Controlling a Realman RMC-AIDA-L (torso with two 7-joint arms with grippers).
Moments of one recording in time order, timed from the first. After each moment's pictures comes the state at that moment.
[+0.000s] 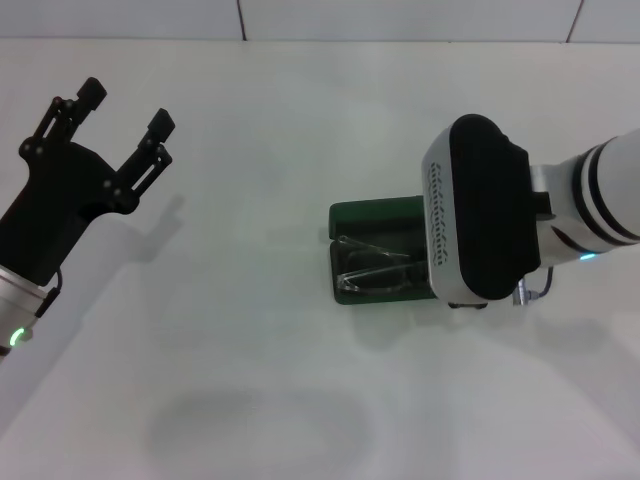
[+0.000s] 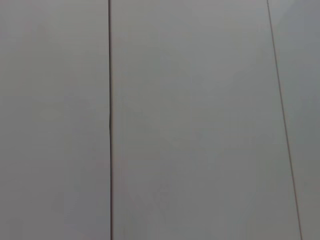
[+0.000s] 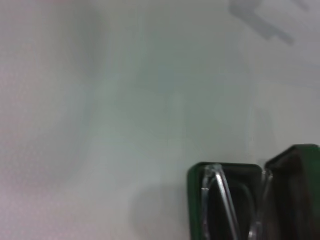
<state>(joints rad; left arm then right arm) -0.37 -2.09 1.20 0.08 0.63 1.56 -0.37 0.49 2.02 -1.89 -1.60 -2.57 -1.25 2.15</state>
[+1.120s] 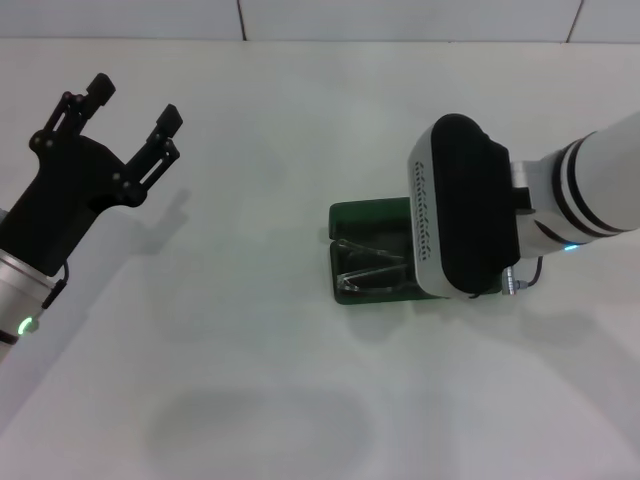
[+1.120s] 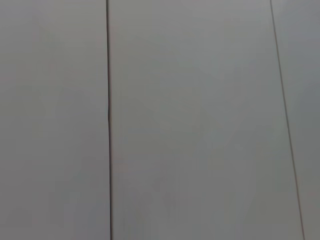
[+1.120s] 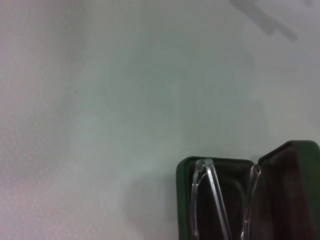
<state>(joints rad) -0.39 -2.09 1.20 0.08 0.63 1.53 -0.37 0.53 2.03 -1.91 -1.53 -2.60 -1.22 2.15</state>
